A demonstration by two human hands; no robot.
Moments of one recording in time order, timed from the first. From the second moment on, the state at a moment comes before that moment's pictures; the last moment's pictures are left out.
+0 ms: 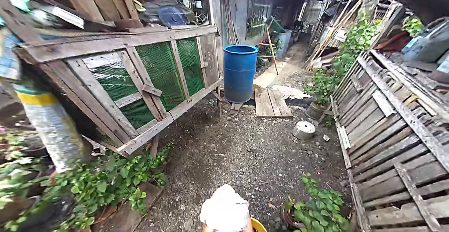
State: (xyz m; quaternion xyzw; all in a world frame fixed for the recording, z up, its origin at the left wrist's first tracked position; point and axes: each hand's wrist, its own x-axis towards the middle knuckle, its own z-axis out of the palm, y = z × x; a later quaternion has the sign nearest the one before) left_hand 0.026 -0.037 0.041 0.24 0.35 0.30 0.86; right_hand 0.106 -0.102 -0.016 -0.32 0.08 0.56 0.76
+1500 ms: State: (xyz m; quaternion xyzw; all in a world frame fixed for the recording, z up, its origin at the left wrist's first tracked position) left_hand 0.304 -0.198 0.104 0.69 -0.02 0.14 0.71; right_hand 0.321 -0.327 0.059 -0.36 0.10 0.16 0.91
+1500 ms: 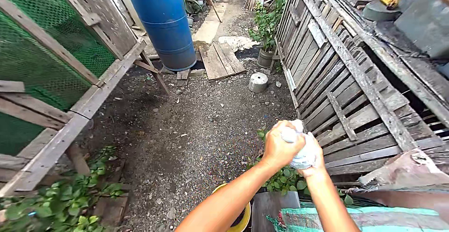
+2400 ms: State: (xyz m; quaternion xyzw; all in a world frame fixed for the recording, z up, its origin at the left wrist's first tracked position) left_hand 0.323 -0.243 0.040 0.93 -0.31 0.04 0.22; right_hand 0.420 -0.263 0.099 -0.95 -0.08 0.30 -0.04
